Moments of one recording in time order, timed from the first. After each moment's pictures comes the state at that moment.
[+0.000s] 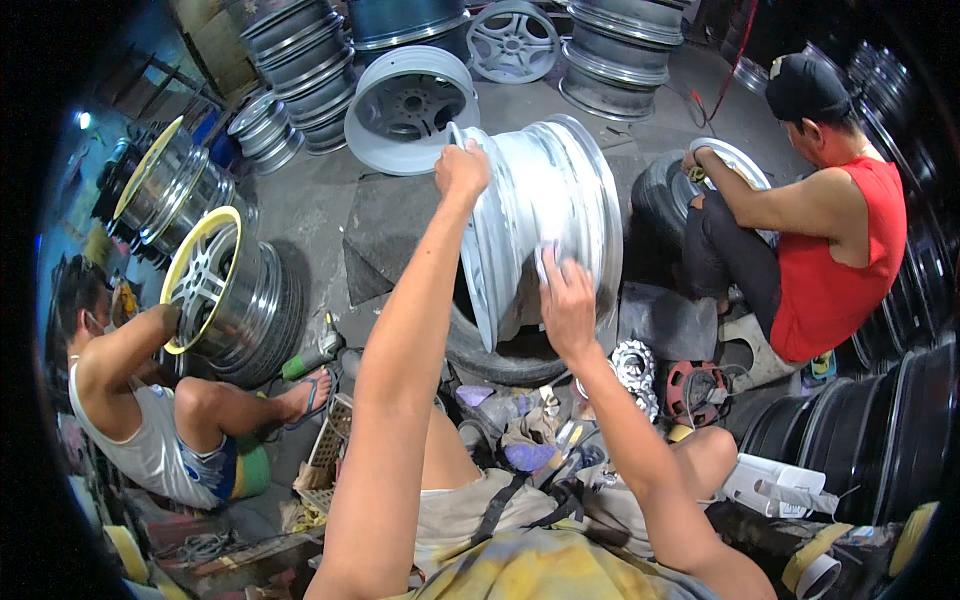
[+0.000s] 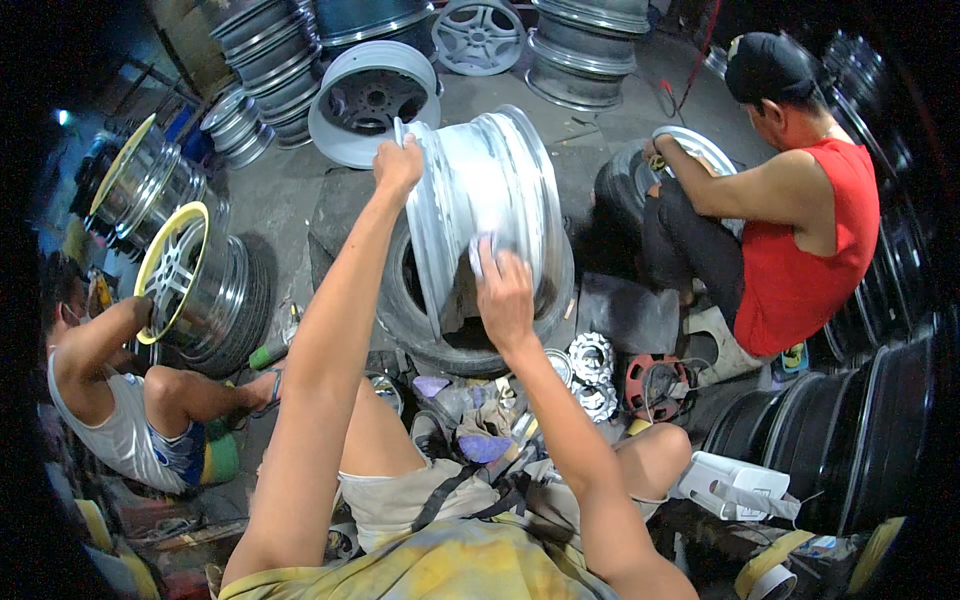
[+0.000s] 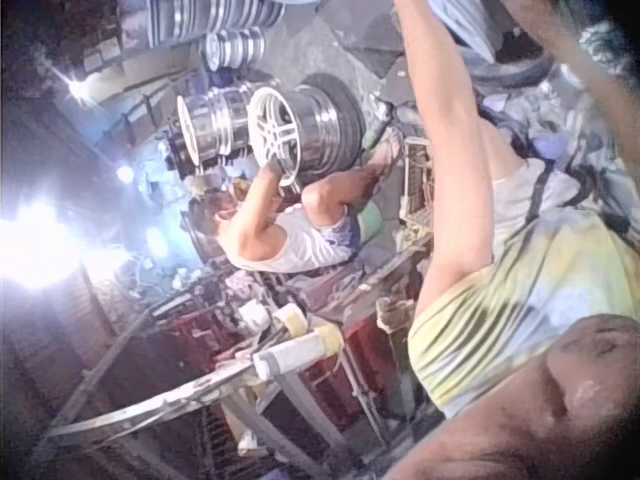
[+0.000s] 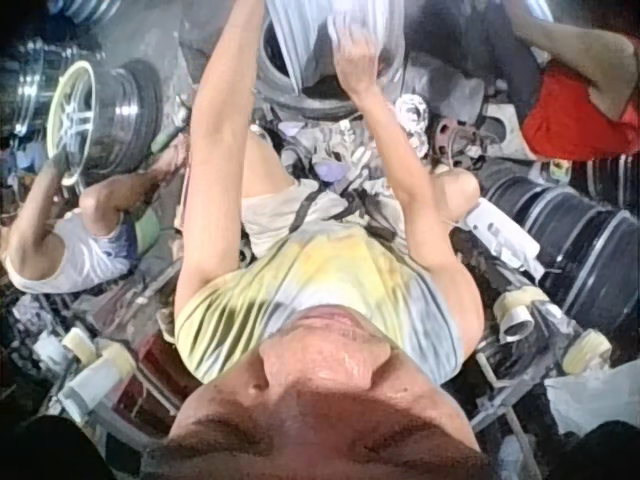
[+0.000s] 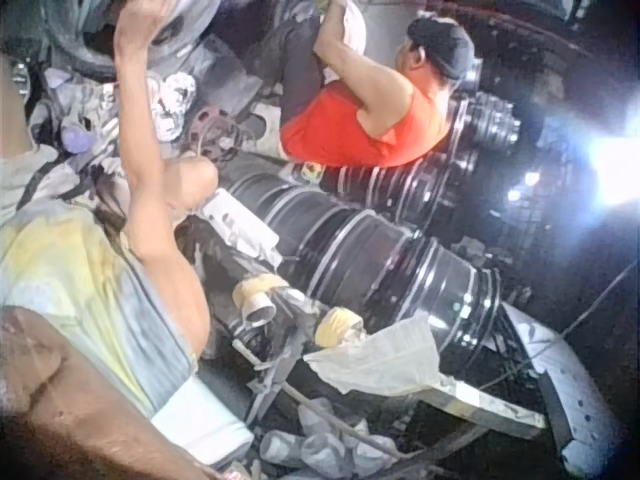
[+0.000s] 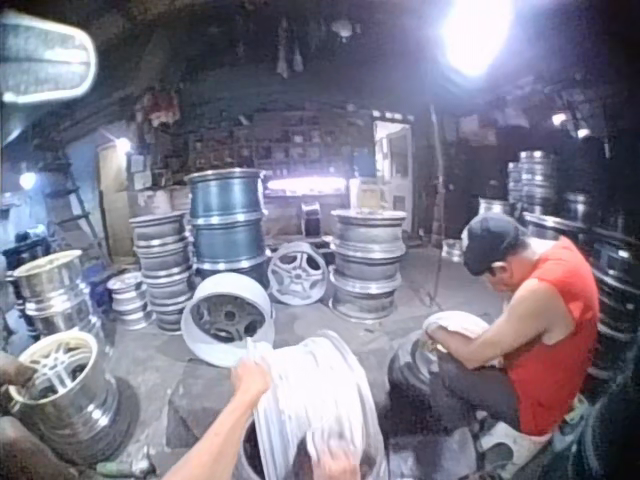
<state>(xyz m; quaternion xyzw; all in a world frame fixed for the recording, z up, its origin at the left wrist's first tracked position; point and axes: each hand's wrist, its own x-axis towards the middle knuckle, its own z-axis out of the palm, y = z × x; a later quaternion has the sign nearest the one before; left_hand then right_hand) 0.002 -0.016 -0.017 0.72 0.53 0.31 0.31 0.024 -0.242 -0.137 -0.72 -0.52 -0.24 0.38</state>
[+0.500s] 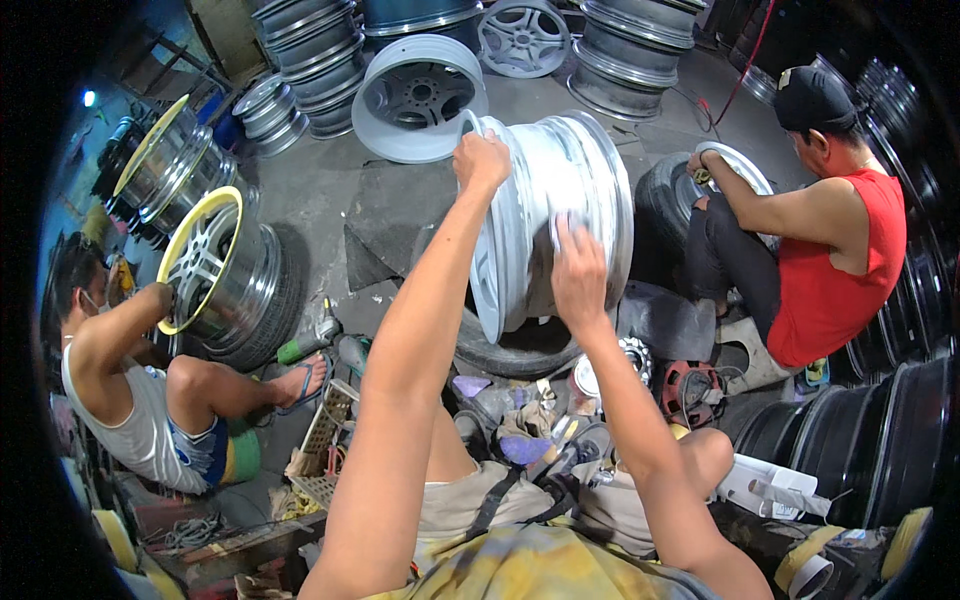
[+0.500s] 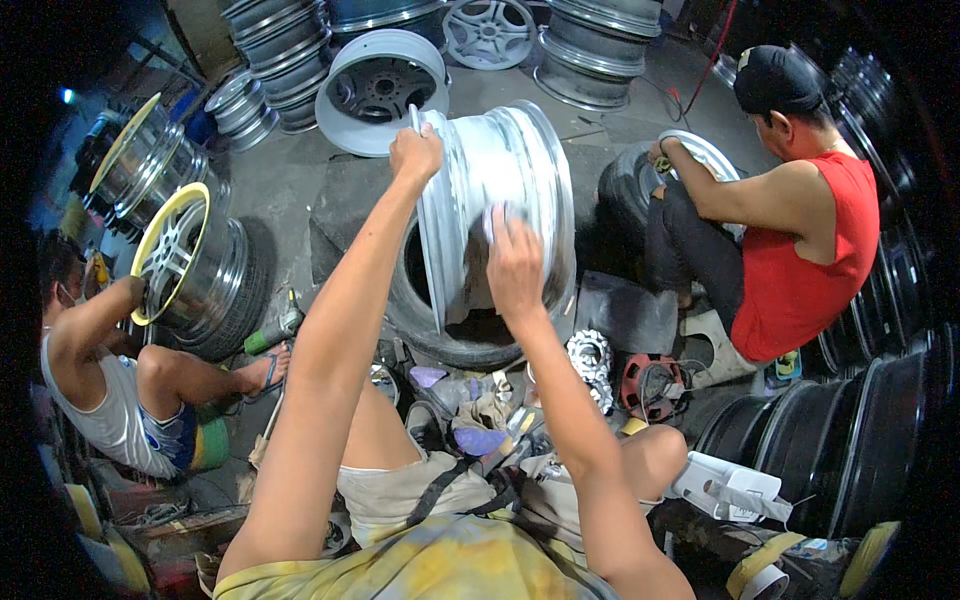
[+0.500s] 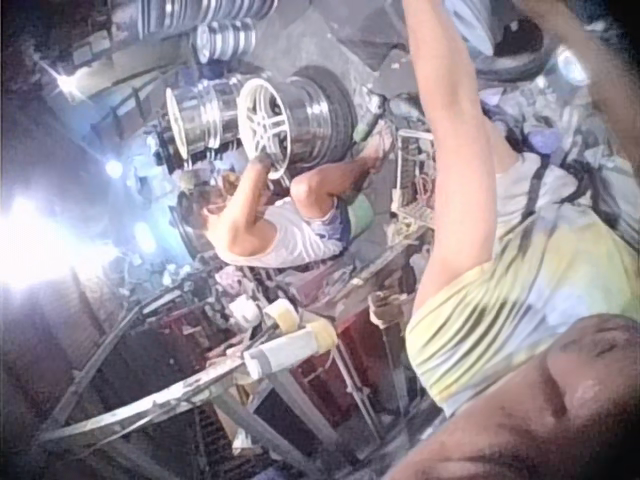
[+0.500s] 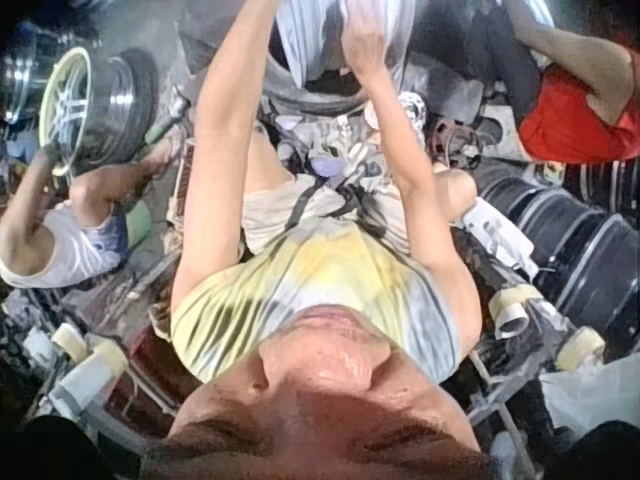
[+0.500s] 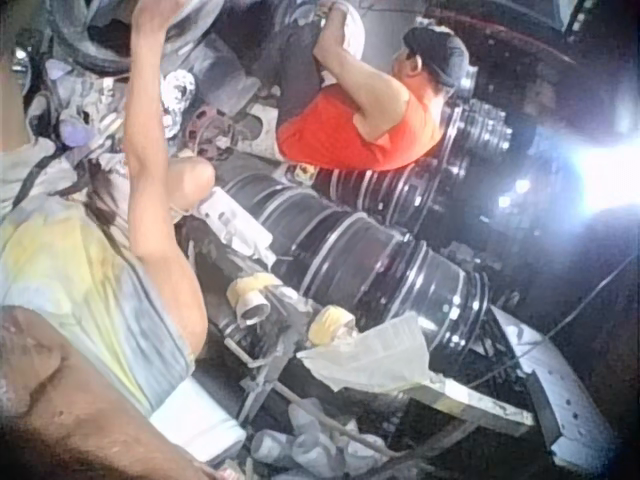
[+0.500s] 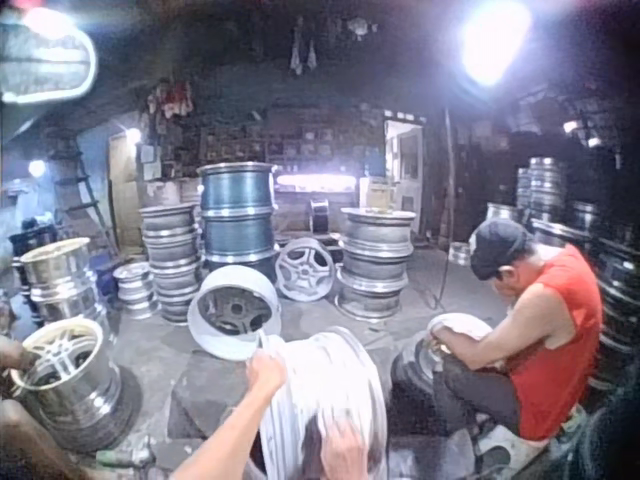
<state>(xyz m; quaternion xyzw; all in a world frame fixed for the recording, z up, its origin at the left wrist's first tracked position) 0.008 -0.020 -0.023 0.73 0.51 0.33 0.31 0.041 -0.226 -0.112 -0.74 -0.52 -0.23 0.37</state>
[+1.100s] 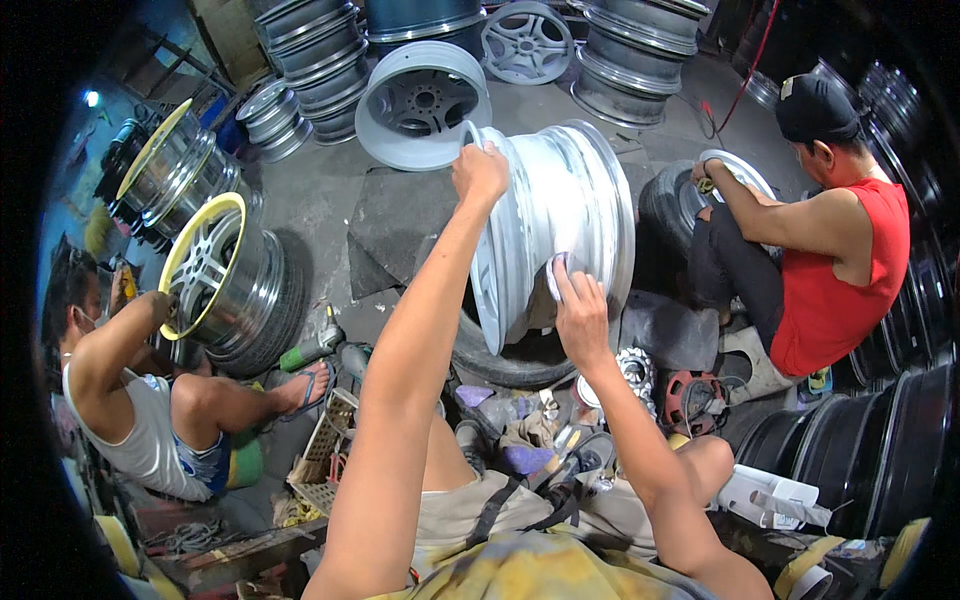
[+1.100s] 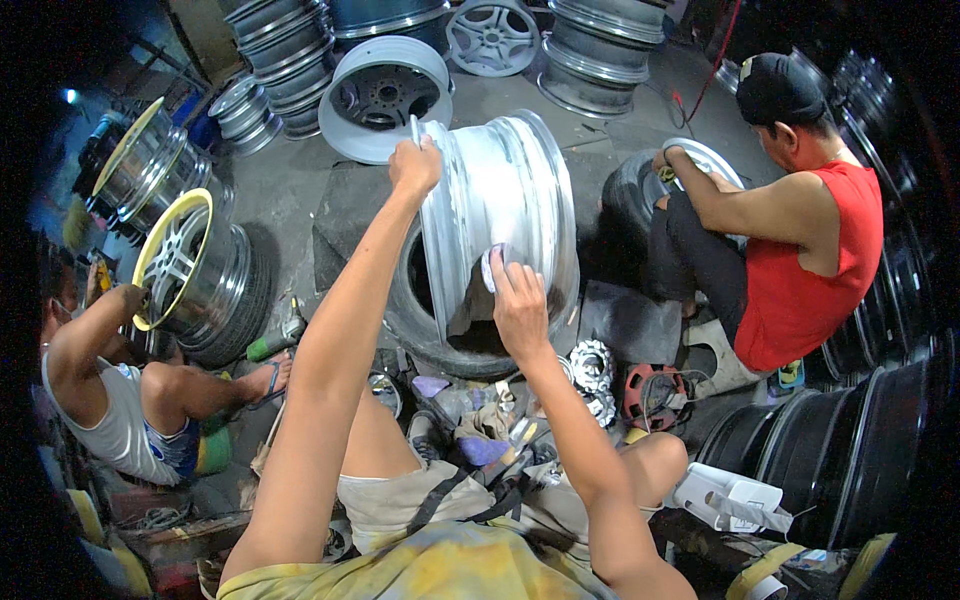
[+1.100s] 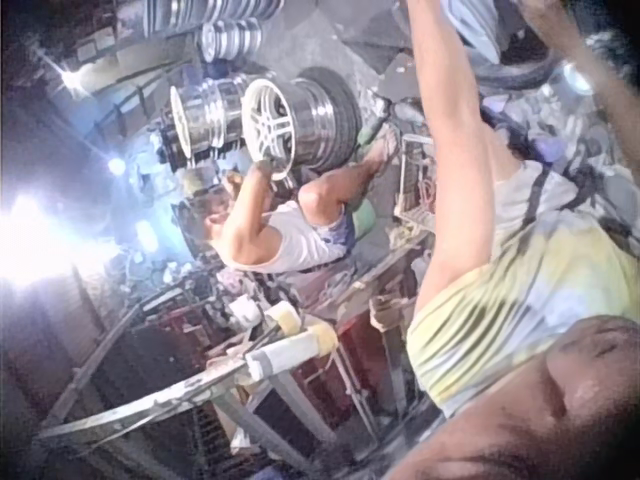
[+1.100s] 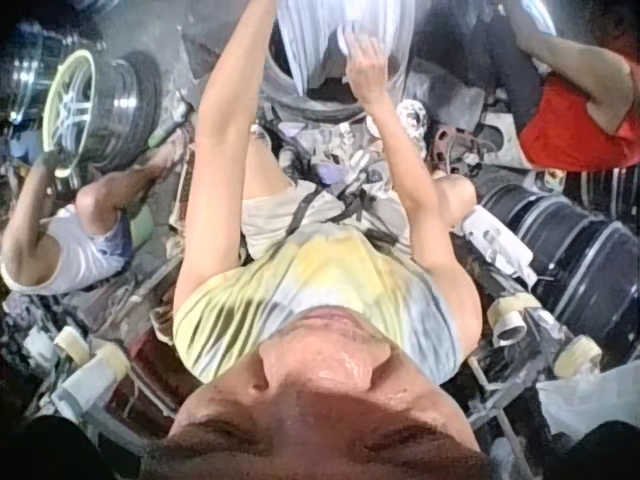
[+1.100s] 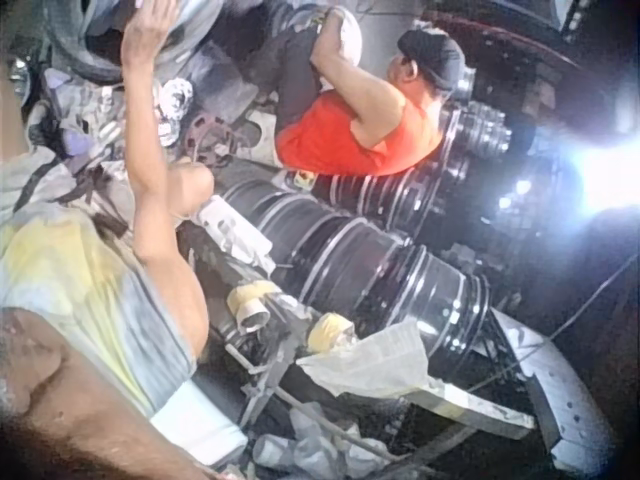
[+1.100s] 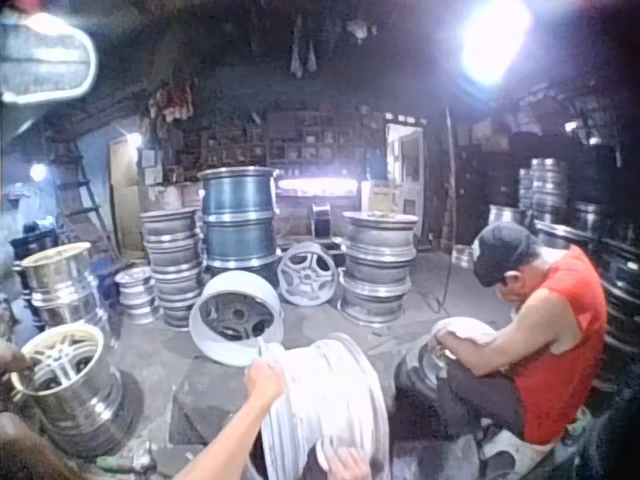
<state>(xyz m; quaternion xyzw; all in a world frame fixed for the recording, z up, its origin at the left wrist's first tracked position) 0.004 -0.022 -0.022 0.73 0.53 0.32 0.31 0.034 -0.246 -0.136 -0.71 -0.56 -0.22 0.36</state>
